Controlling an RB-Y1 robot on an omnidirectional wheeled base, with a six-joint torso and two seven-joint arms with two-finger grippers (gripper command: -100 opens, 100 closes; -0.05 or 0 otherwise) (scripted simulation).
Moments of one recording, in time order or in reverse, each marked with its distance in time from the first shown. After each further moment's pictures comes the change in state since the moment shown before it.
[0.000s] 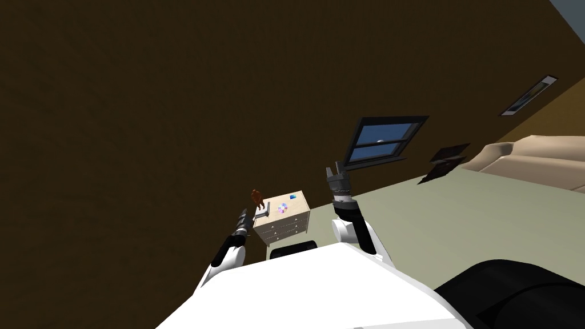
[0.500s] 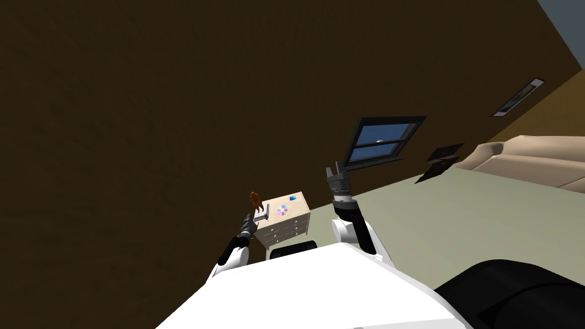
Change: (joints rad) left arm -0.026 -0.027 -0.006 0.106 0.008 0.052 0.025; right arm 0.000 0.000 0.000 0.000 0.000 0.000 0.000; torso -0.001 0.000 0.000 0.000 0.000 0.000
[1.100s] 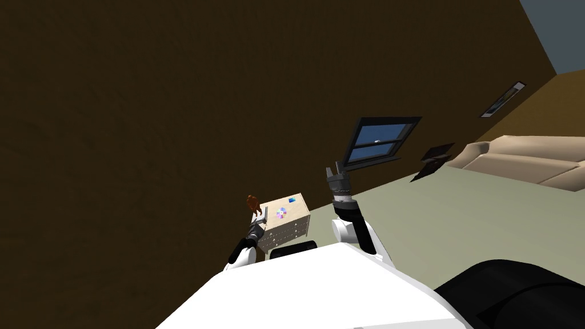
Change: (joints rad) left arm -0.025 -0.076 -0.016 0.118 0.012 0.050 0.031; right arm 0.000 0.000 0.000 0.000 0.000 0.000 0.000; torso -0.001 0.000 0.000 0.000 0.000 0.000
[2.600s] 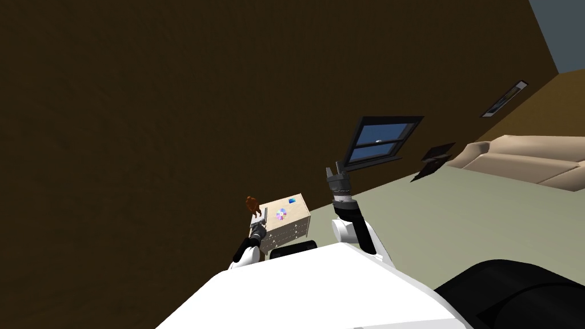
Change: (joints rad) left arm -0.023 -0.035 0.000 0.059 -0.006 -0.025 -0.004; right arm 0.000 0.000 0.000 0.000 0.000 0.000 0.000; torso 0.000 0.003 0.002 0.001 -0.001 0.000
